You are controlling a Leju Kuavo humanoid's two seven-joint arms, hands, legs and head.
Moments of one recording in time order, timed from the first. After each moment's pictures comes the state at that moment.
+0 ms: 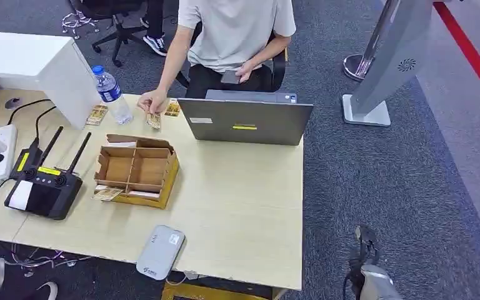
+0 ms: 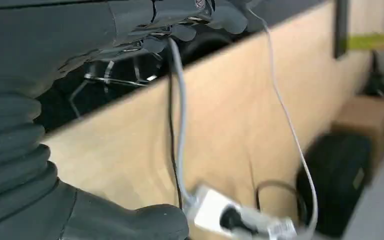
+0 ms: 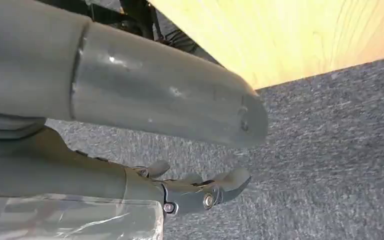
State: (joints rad) left arm -0.48 0.48 0.93 -0.37 0.40 0.11 -0.58; right arm -0.53 0.00 -0.61 -0.23 0.47 -0.16 0.39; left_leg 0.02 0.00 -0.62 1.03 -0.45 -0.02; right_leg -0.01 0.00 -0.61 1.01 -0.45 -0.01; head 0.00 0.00
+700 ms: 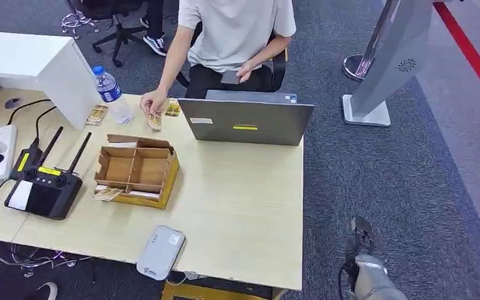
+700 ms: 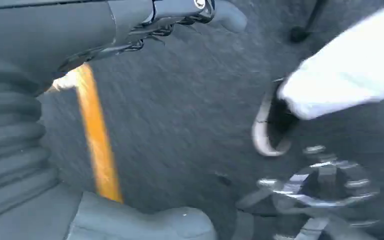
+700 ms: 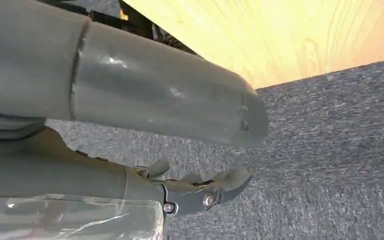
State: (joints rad) left arm -0.20 0.32 1.12 -0.25 0.24 0.33 -0.30; right arm -0.57 0.02 -0.61 -0.23 0.53 -0.20 0.44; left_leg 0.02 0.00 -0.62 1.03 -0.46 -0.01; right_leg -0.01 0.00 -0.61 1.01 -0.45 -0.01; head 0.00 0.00
